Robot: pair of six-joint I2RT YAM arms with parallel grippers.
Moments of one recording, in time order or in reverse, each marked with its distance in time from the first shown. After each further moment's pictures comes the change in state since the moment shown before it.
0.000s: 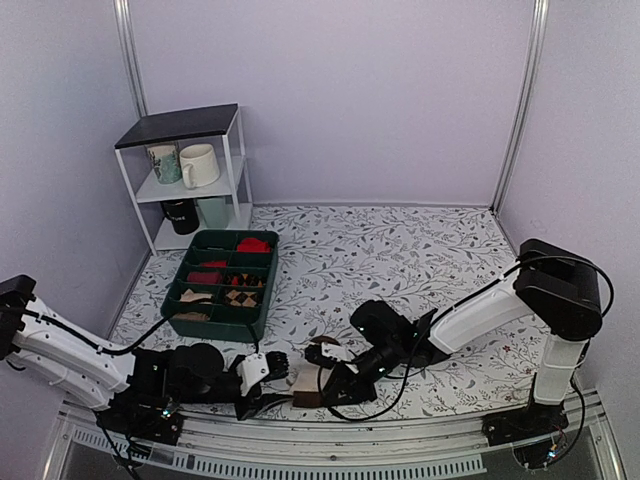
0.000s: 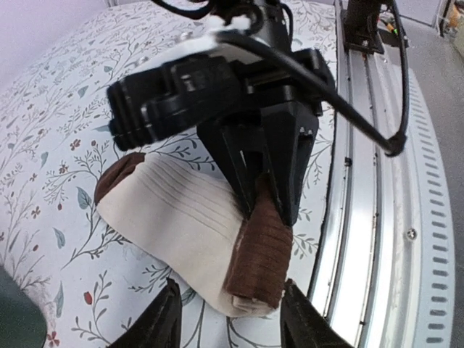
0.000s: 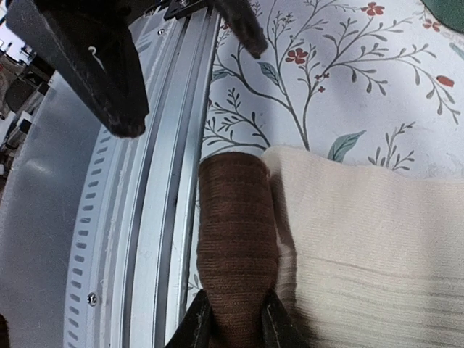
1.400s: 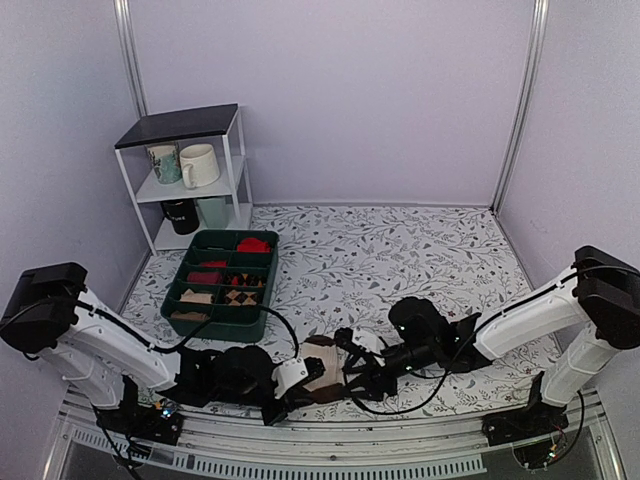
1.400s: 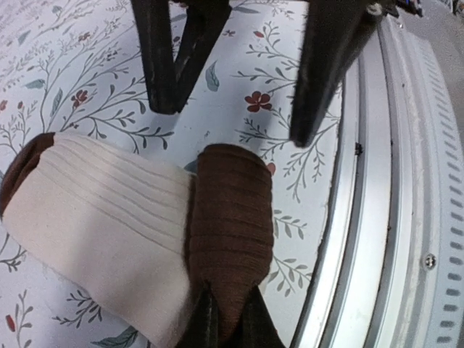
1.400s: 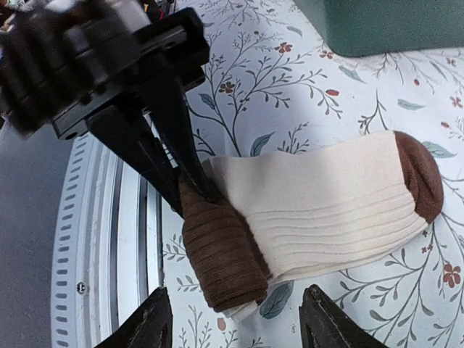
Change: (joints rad) left arm 0.016 0.373 0.187 -0.008 0.104 -0.090; right arm -0.022 -0.262 -0.201 0.080 0.179 0.113
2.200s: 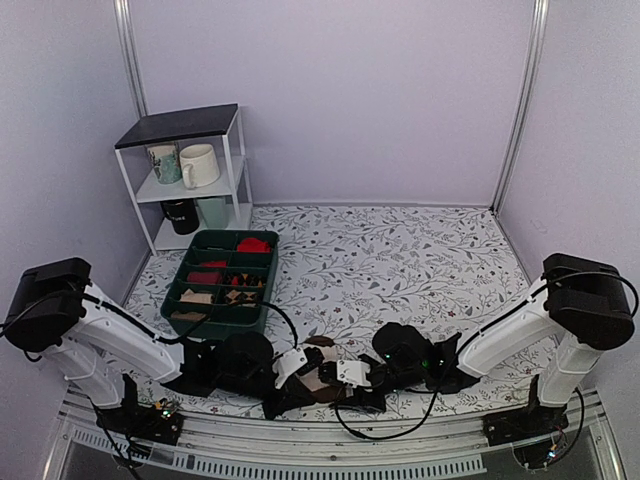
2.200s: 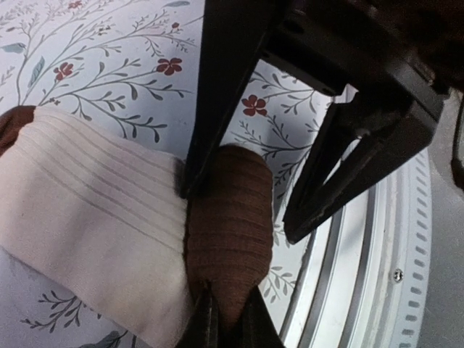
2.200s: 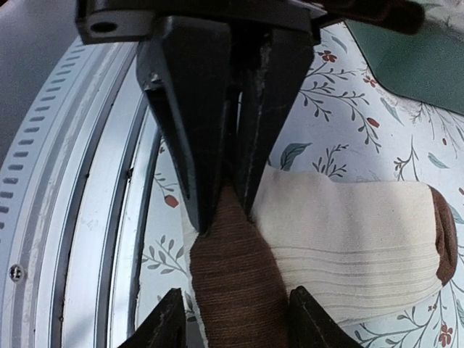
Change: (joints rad) left arm 0.098 0.025 0.015 0.003 0.216 -0.135; right arm 0.138 0.118 -0.023 0.185 0.204 -0.293
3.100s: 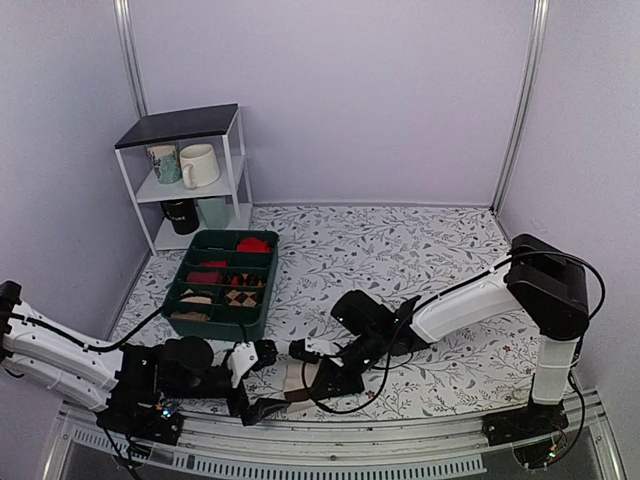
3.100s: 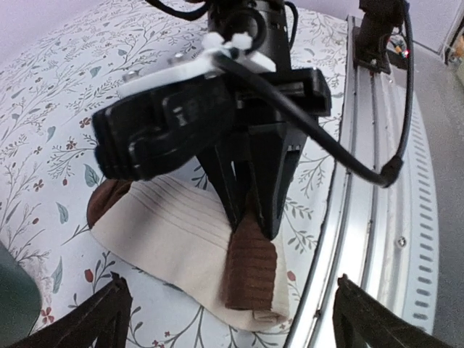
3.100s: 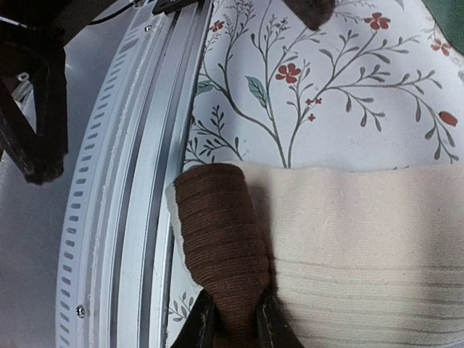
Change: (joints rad) left arm -0.075 -0.510 -0.220 -0.077 -0.283 0.126; right arm -0.117 0.210 0.409 -0.476 -0.372 0.089
